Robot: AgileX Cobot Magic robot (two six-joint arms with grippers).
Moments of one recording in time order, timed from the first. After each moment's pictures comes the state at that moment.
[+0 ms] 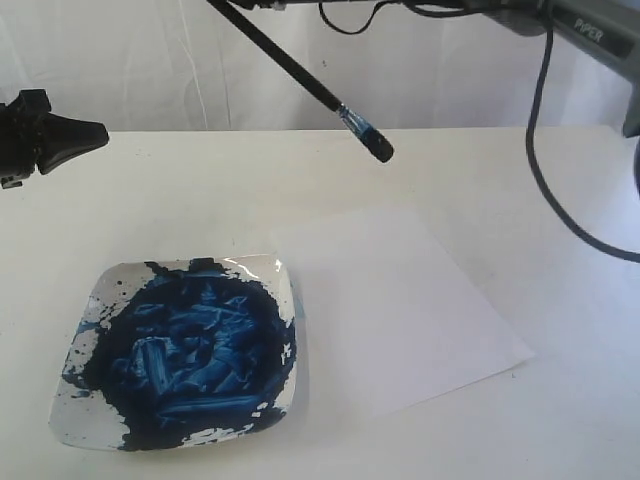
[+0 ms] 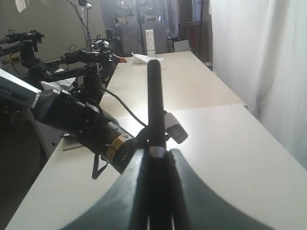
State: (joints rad) left arm 0.19 1.80 -1.03 1.40 -1.03 -1.76; right arm 0.50 2.20 -2.17 1.54 1.21 -1.45
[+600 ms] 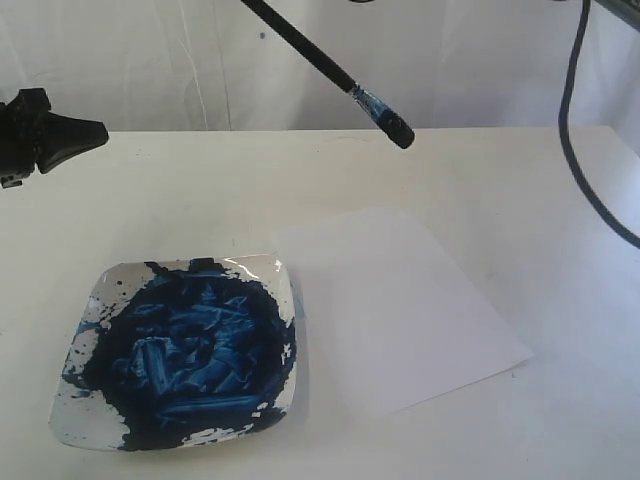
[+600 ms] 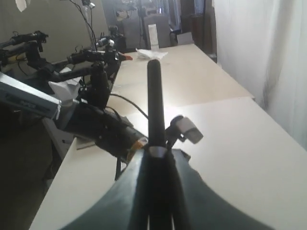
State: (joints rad) left arm 0.19 1.80 -1.03 1.39 -1.03 -1.76; right arm 0.51 2.13 -2.17 1.46 1.21 -1.30
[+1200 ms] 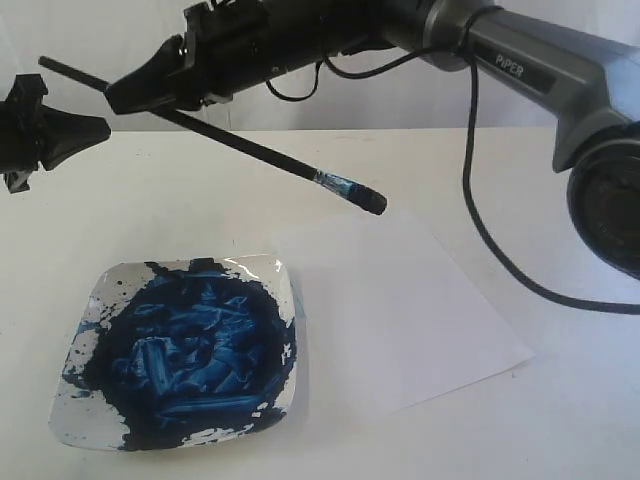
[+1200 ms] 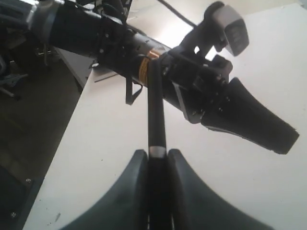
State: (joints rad) left arm 0.17 1.80 -1.03 1.37 -1.03 -1.89; right arm 0.65 2.25 -2.17 1.25 1.21 -1.21
